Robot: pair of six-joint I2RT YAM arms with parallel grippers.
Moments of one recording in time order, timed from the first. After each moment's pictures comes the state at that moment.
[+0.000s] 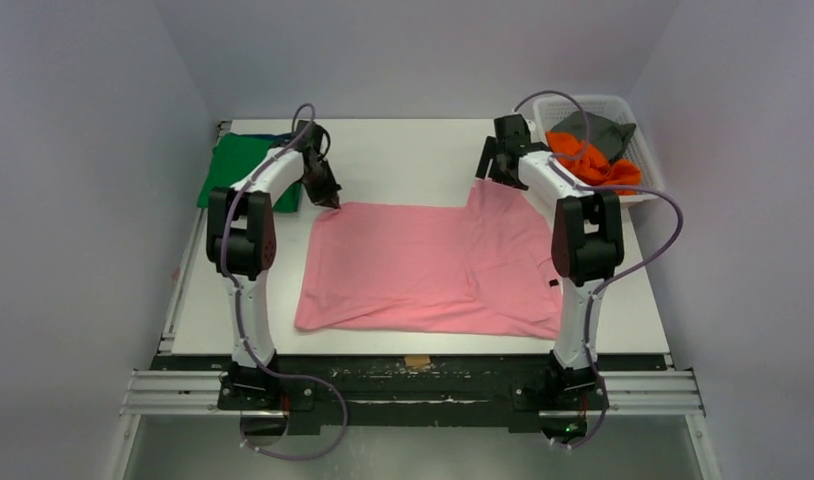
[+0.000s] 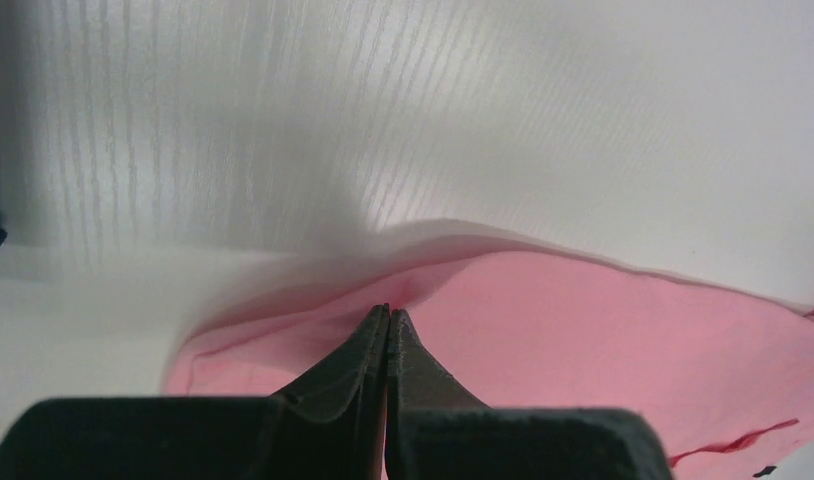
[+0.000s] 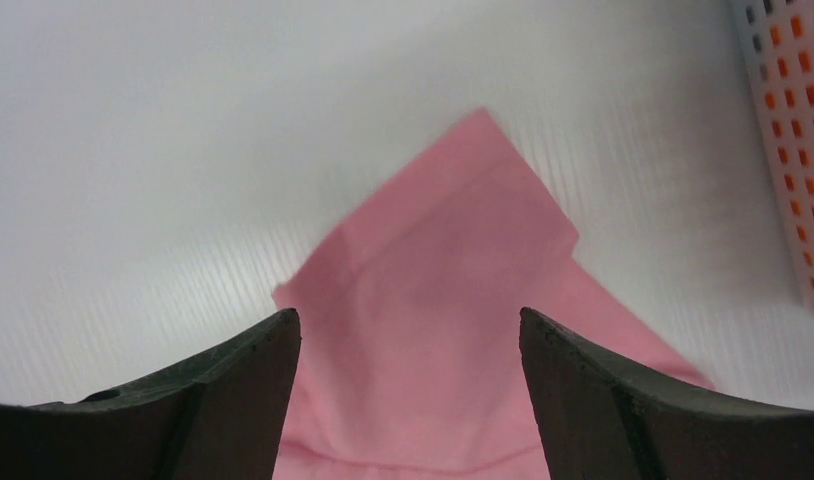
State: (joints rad) left arm -0.14 2.17 1.73 -0.77 0.13 -0.57; right arm 0.20 2.06 1.62 -0.48 0.26 0.45
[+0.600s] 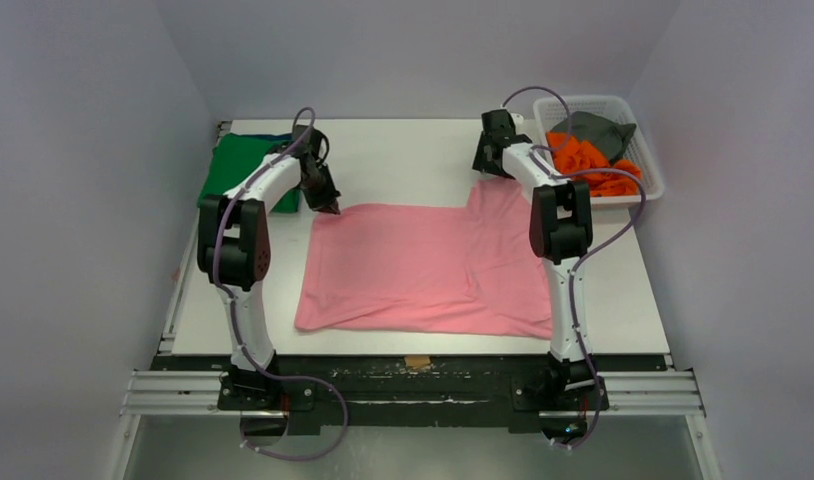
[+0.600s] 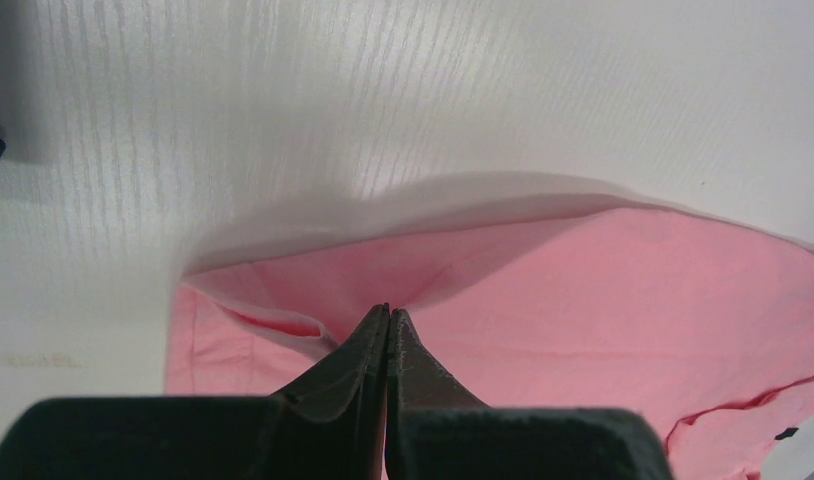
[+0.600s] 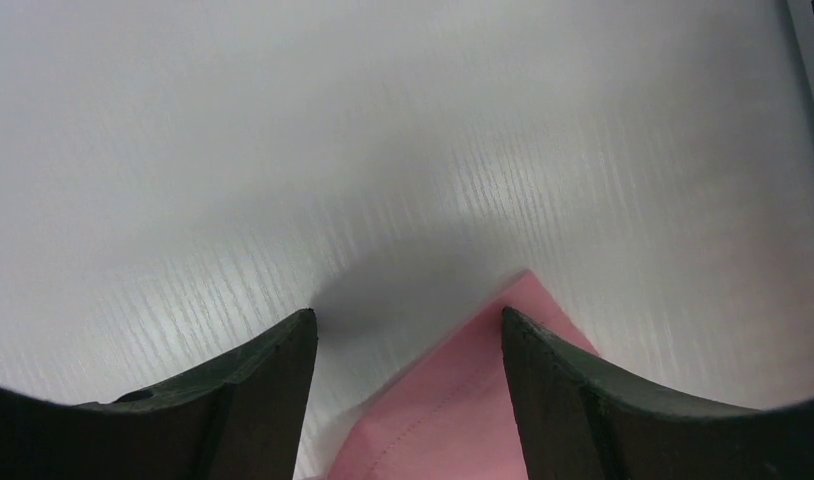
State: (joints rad) left arm -0.15 2.05 1.61 -0.75 0.14 -0.54; right arm 0.20 2.43 2.05 -0.53 0.36 0.41
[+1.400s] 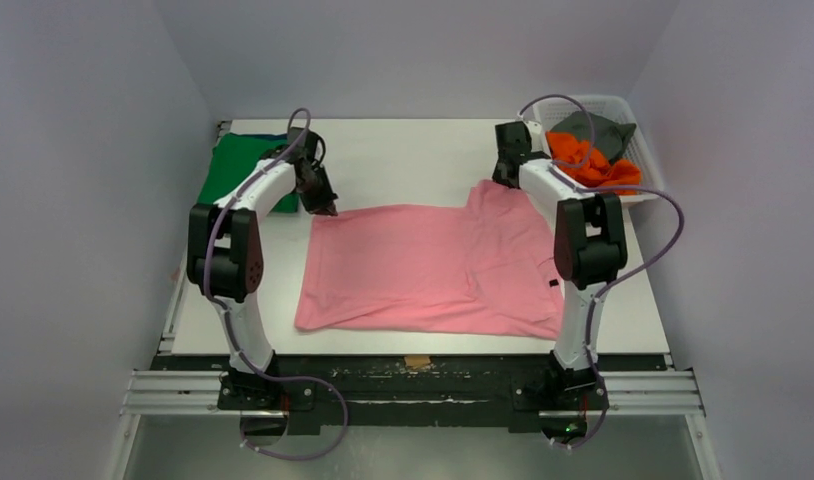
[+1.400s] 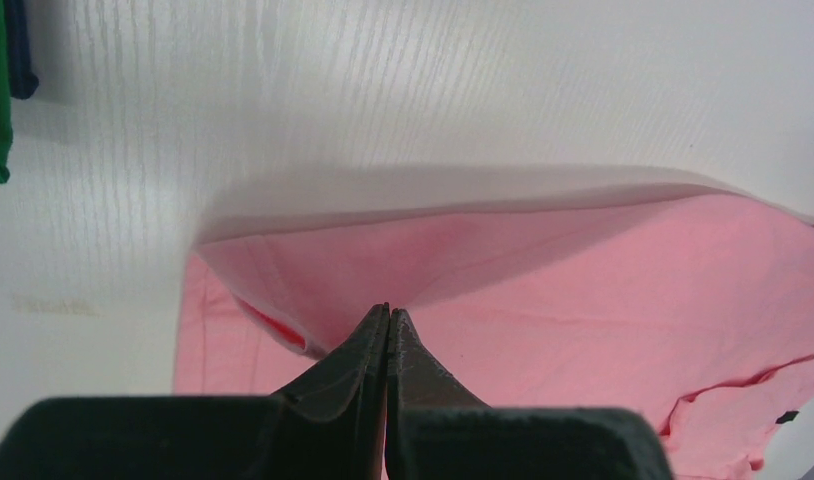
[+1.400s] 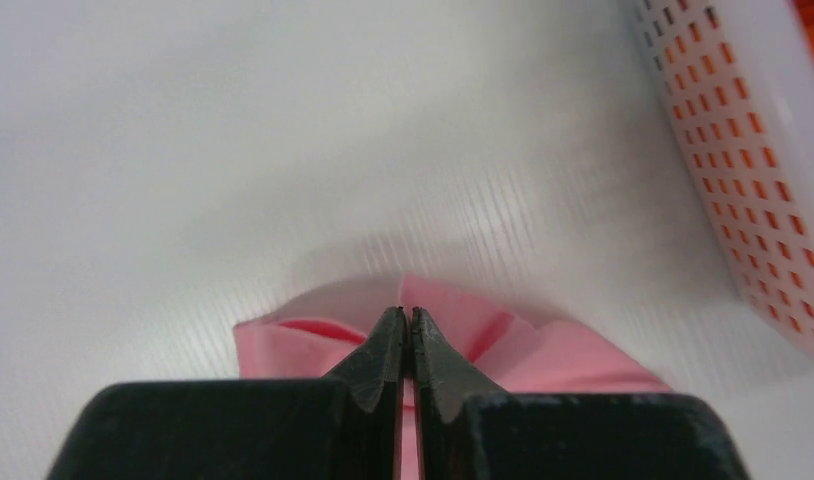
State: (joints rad) left arm -0.16 1.95 1.52 -0.72 0.13 -0.54; right arm 0.20 2.14 1.64 -0.38 0.39 0.46
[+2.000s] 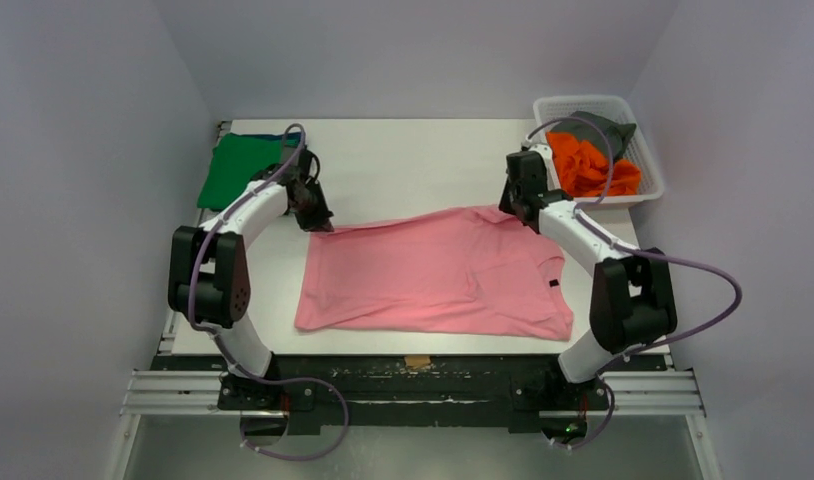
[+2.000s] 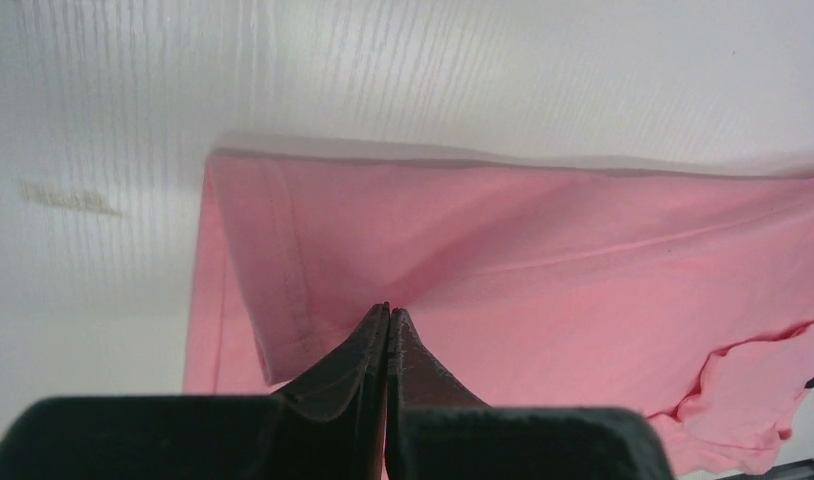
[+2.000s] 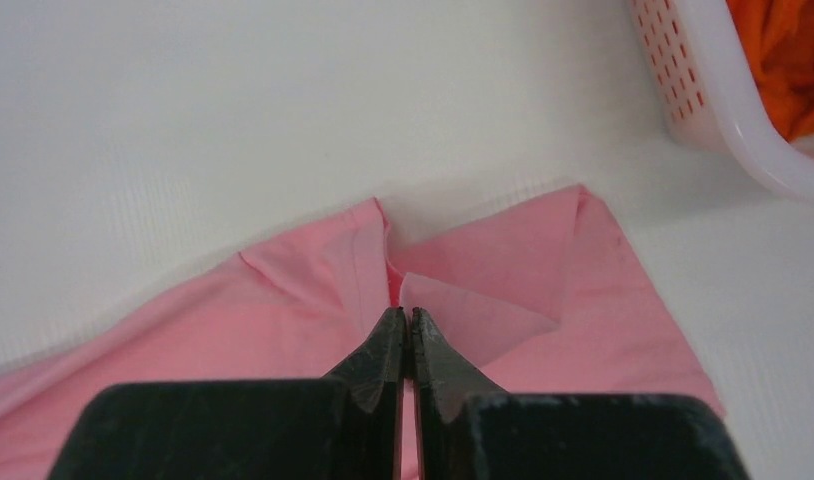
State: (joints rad) left arm -0.16 1.77 1.29 -0.65 0.13 -0.54; right arm 0.25 1.64 1.14 -0.26 0.33 0.42
